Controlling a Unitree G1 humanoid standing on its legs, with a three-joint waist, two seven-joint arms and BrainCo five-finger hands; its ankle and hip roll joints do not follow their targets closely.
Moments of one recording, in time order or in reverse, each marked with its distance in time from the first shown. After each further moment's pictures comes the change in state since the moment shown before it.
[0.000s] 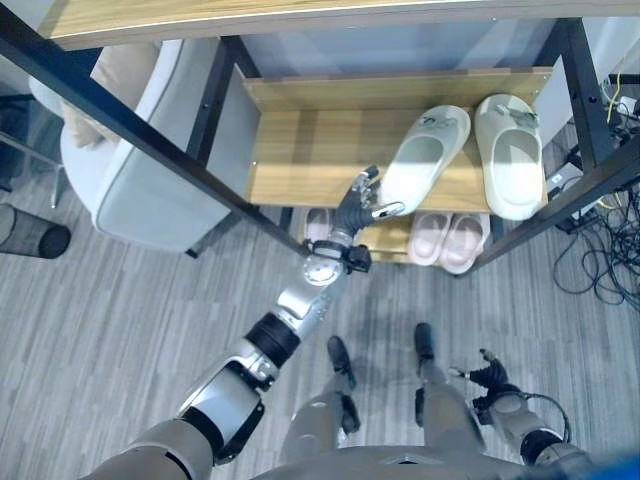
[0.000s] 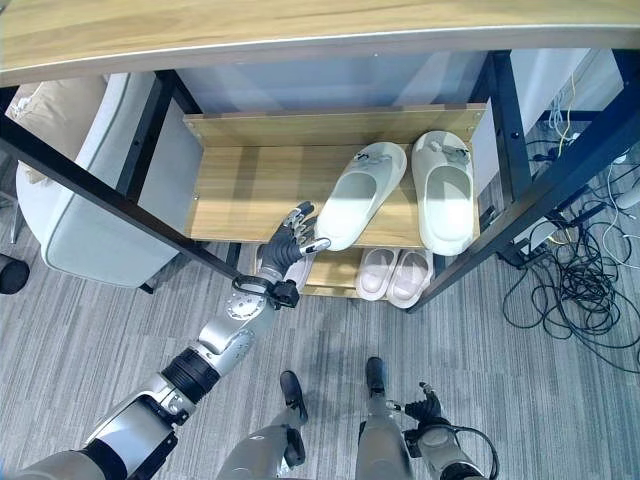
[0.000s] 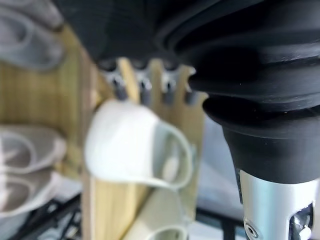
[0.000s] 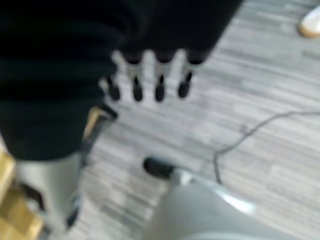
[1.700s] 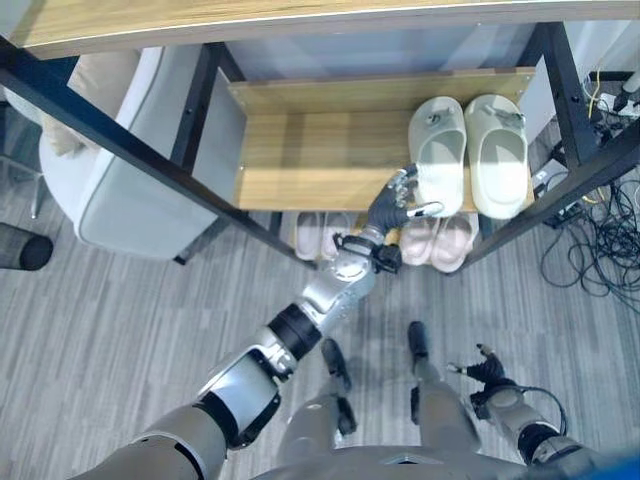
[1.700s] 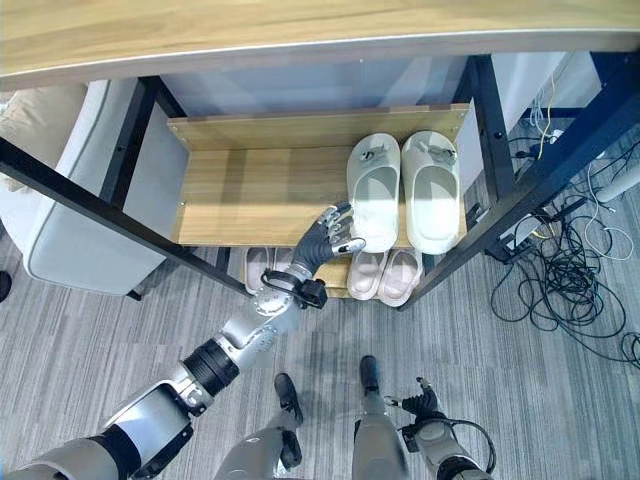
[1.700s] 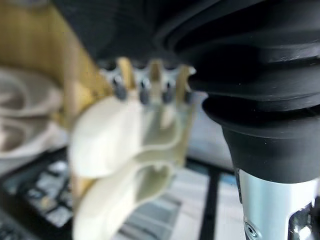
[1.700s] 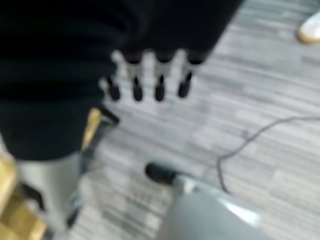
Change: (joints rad) left arm -0.075 -0.012 -0.080 -0.059 -0.068 0.026 -0.001; right arm -0.029 -0.001 0.022 0.003 0.002 0.008 -0.007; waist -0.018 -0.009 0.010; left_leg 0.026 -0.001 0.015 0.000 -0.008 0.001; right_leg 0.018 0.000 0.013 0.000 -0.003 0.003
